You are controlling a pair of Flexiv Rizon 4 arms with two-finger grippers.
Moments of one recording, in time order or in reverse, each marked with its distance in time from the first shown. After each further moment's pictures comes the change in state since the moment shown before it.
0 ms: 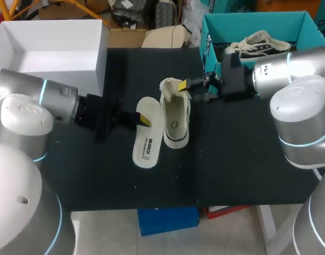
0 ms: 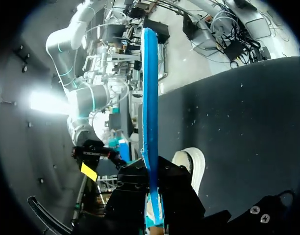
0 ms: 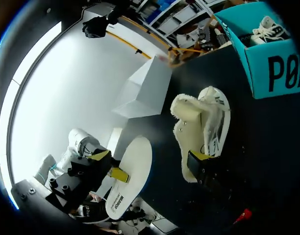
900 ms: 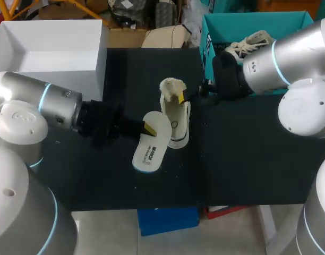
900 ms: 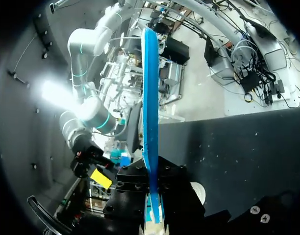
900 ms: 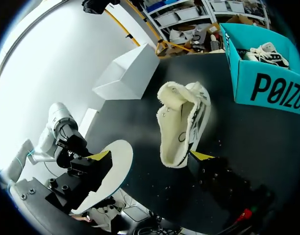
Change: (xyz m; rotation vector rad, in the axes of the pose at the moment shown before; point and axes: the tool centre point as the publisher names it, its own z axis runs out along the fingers) left arm -0.016 -0.044 0.008 0.178 -0.097 -0.193; right arm -0.011 -0.028 -0.010 0.105 -0.245 -0.137
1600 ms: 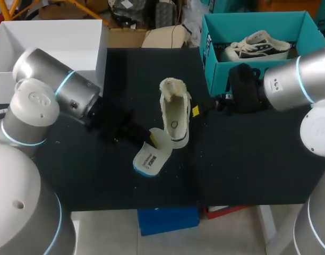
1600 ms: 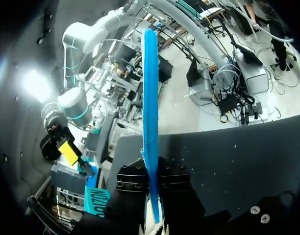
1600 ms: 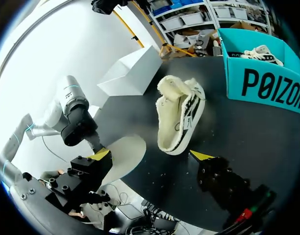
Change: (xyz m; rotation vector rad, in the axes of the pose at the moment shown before) left arm 0.034 0.000 0.018 0.140 0.275 -0.126; right arm -0.007 -0.036 -0.034 -0.033 0.011 -0.063
